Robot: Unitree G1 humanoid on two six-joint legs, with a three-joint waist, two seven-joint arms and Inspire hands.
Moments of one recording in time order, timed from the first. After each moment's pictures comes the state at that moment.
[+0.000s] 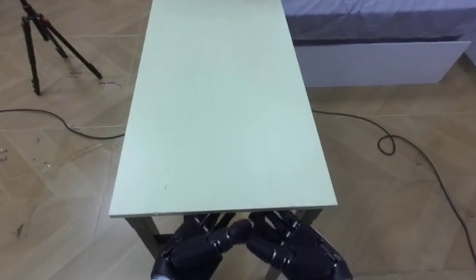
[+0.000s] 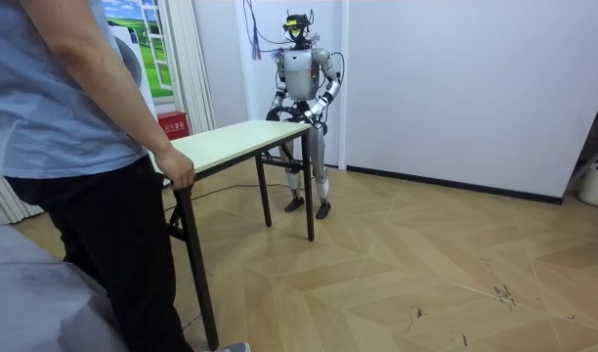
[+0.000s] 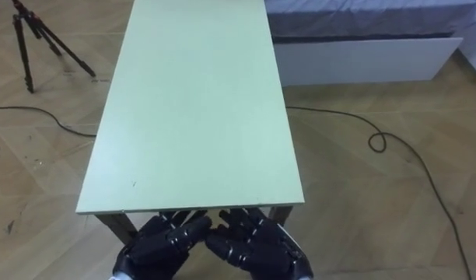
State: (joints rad) left arm 0.30 0.31 -0.39 0.17 -1.11 0.03 -0.26; right arm 0.29 -0.30 0.32 0.26 0.91 0.04 0.48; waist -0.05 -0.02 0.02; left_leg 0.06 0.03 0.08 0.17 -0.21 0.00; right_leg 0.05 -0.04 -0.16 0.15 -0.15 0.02
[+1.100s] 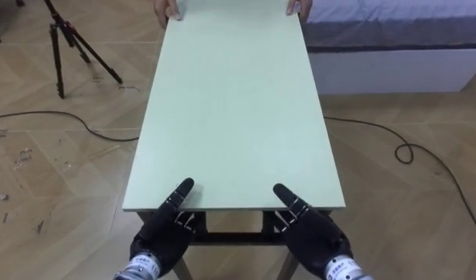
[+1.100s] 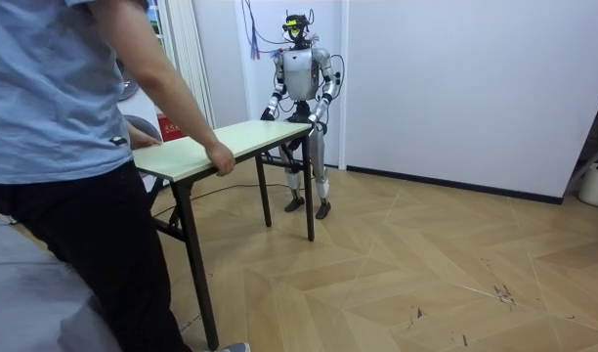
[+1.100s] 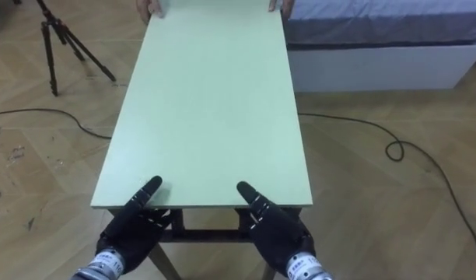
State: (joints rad) left arm 0.13 0.21 -0.17 0.44 -1.51 0.11 -0.05; right arm 0.18 -0.23 0.27 0.32 1.34 0.13 0.20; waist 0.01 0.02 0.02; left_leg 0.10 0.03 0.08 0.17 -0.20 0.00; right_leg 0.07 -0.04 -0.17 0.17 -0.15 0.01
